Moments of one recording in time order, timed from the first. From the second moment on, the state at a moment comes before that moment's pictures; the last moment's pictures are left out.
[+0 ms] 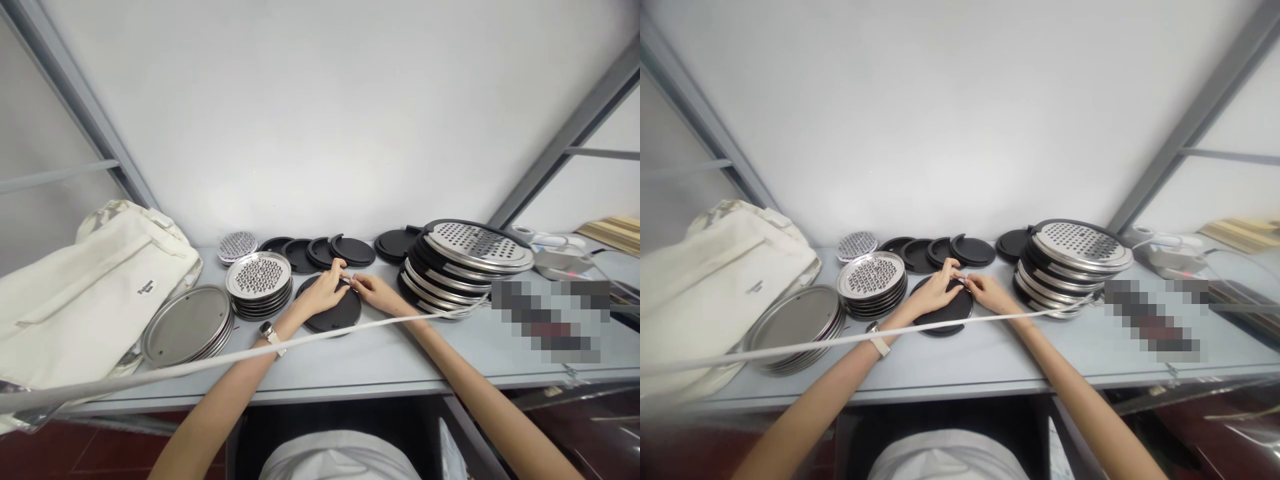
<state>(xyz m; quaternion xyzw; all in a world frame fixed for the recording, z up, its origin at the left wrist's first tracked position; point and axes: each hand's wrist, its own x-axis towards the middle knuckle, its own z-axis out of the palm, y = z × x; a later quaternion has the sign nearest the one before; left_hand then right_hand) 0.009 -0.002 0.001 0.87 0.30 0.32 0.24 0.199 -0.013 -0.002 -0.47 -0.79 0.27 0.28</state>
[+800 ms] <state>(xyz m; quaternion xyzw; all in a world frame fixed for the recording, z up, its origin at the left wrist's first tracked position) 0.007 -0.003 0.006 0.87 0.28 0.31 0.26 0.199 -0.016 -0.004 -0.46 -0.78 0.31 0.28</state>
